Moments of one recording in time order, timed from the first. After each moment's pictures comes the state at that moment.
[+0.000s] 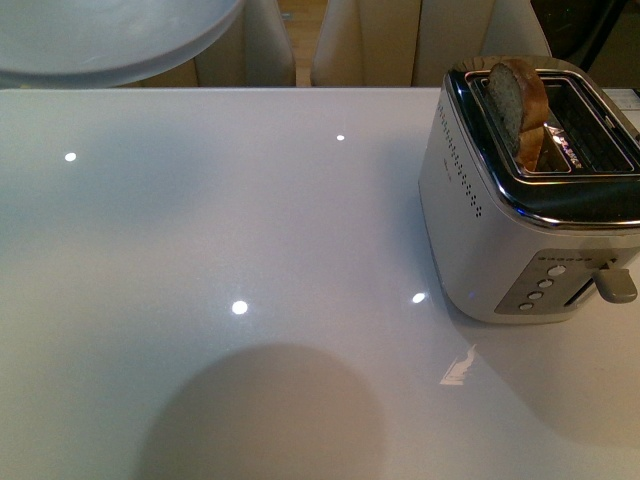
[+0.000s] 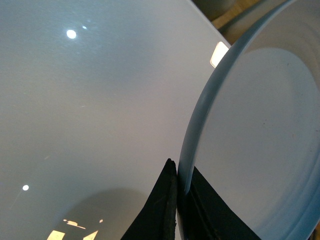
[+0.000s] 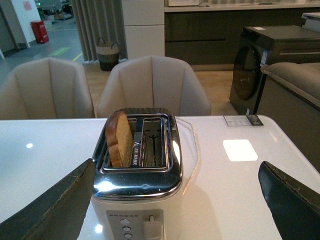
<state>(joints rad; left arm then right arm) 0.05 1.43 0.90 -0.22 0.24 -0.66 0.00 0.01 0.02 0.00 0.00 0.00</state>
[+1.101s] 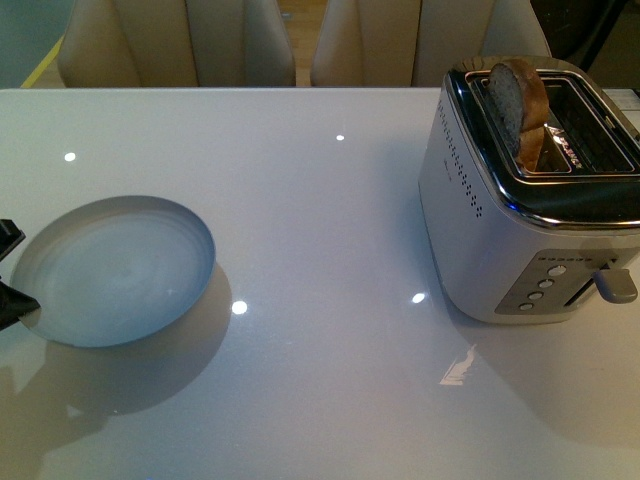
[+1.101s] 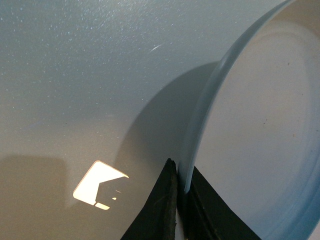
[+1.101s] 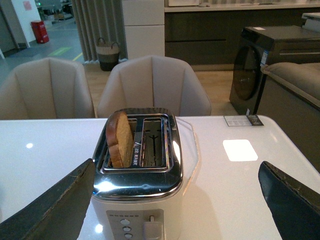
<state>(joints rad) 0.24 2.18 0.73 0.40 0.30 -0.52 0.00 0.01 0.02 0.00 0.00 0.00</state>
